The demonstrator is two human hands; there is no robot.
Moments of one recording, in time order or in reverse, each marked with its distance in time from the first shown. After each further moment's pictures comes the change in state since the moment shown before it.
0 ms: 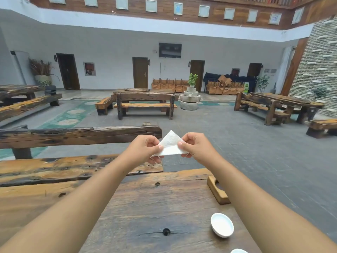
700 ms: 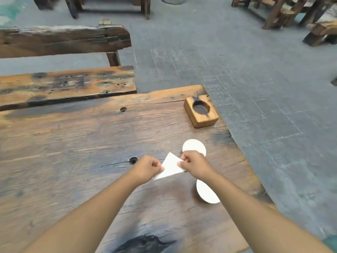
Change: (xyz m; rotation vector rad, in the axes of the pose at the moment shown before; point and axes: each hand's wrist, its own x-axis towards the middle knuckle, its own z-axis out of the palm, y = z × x) left_hand 0.006 -0.238 0.260 0.130 -0.437 -0.512; right_hand -0.111 0.335 -0.001 -0.232 -0.231 0.642
